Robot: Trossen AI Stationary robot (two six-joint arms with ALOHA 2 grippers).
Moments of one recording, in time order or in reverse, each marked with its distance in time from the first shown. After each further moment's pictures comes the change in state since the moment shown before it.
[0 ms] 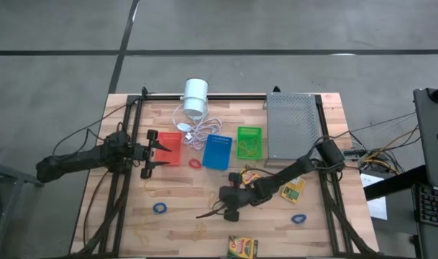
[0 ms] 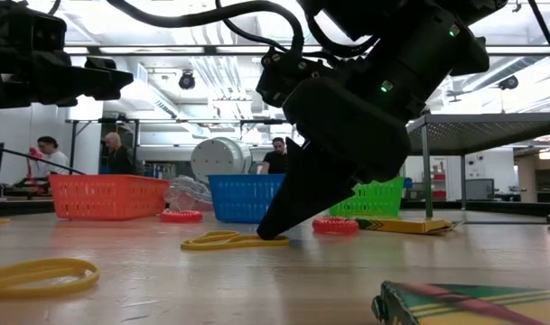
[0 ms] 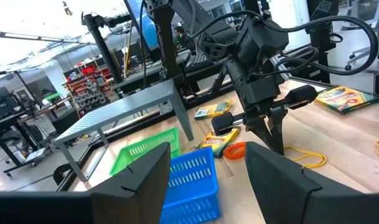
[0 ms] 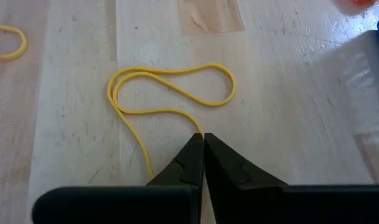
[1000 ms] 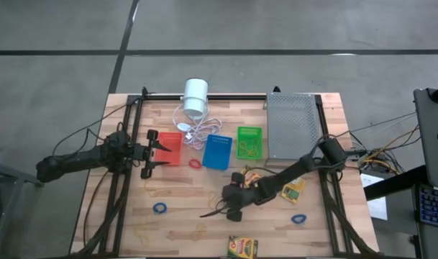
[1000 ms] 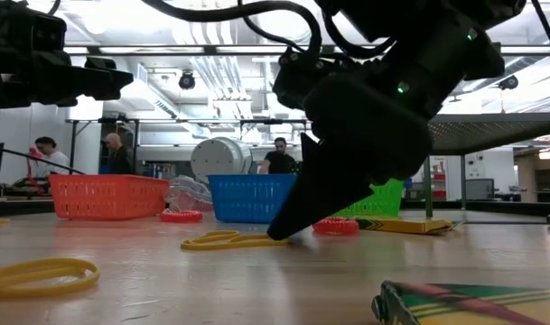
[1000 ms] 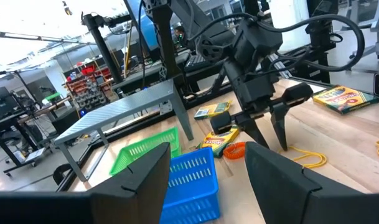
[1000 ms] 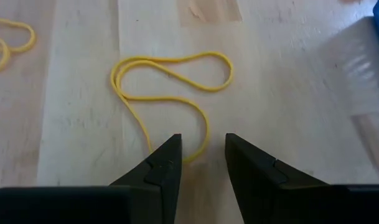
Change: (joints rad) left arm 0.000 0.000 0.000 0.000 0.000 0.000; right arm 0.007 -0.047 -0.067 0.088 0.005 0.019
